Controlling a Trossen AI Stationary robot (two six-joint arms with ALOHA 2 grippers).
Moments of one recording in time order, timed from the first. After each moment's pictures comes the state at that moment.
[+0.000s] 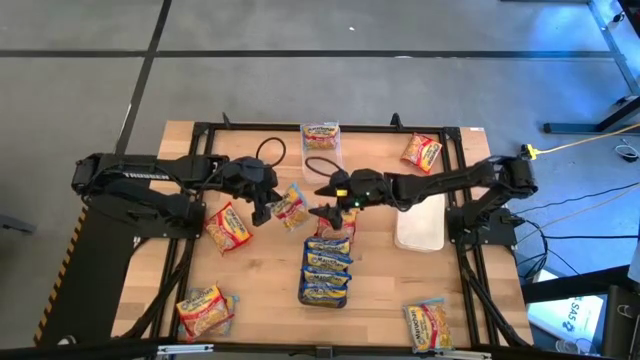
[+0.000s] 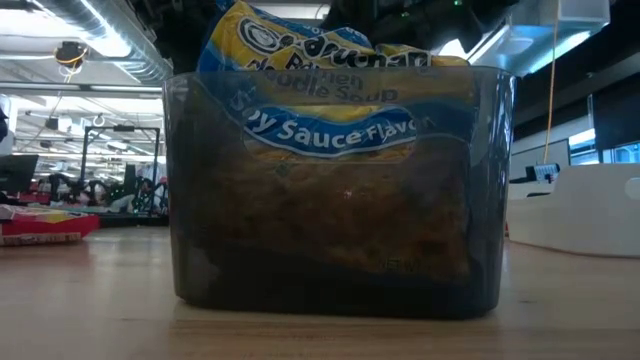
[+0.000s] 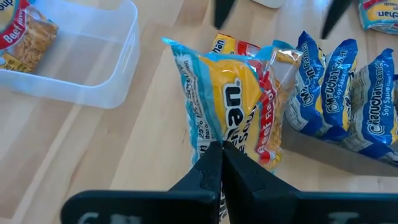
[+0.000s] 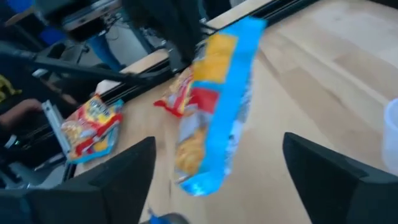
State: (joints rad) left arm 0.07 1.11 0.92 -0.58 -0.03 -0.23; right arm -0.01 1.62 1.01 0.24 -0.02 0.47
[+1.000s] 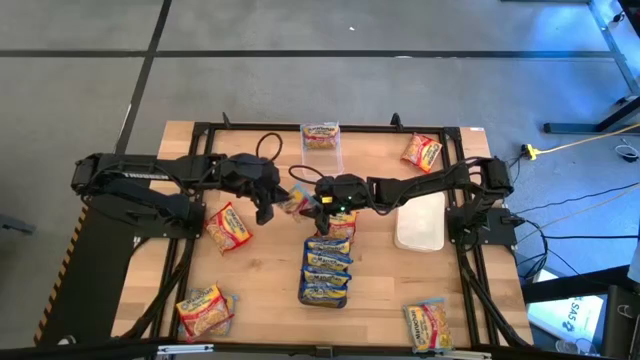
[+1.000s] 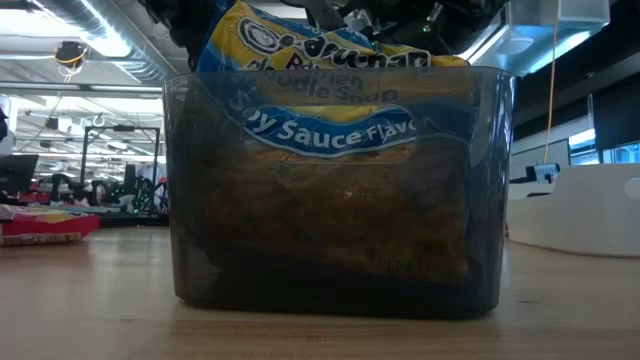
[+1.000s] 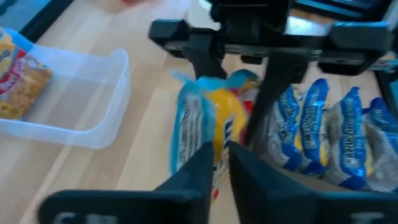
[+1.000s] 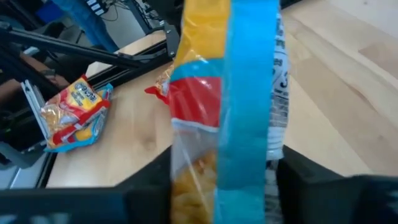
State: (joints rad) left arm 0.07 1.11 0.92 -0.45 0.00 -0.21; right arm -0.01 1.80 1.09 0.29 -0.06 0.41
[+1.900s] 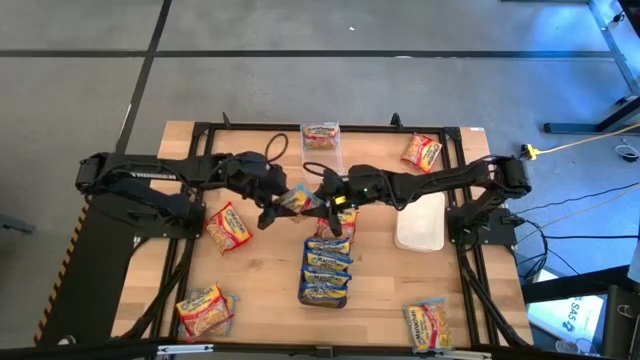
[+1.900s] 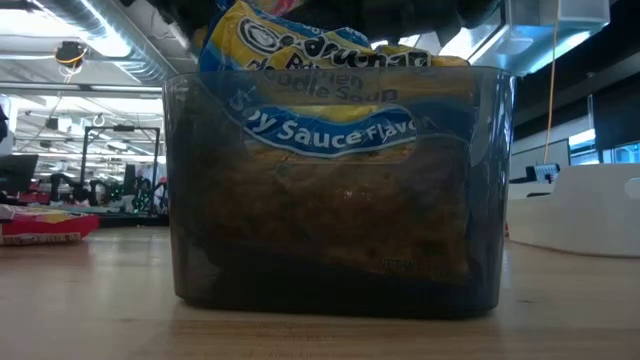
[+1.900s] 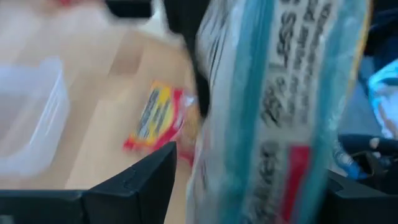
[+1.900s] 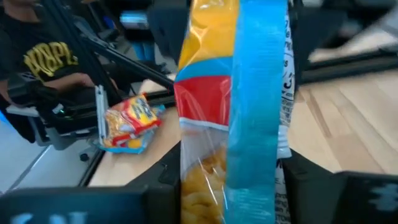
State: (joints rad) left arm 0.08 1.17 0.92 -0.33 0.21 -0.22; right arm -0.01 1.67 1.09 0.34 -0.21 0.22
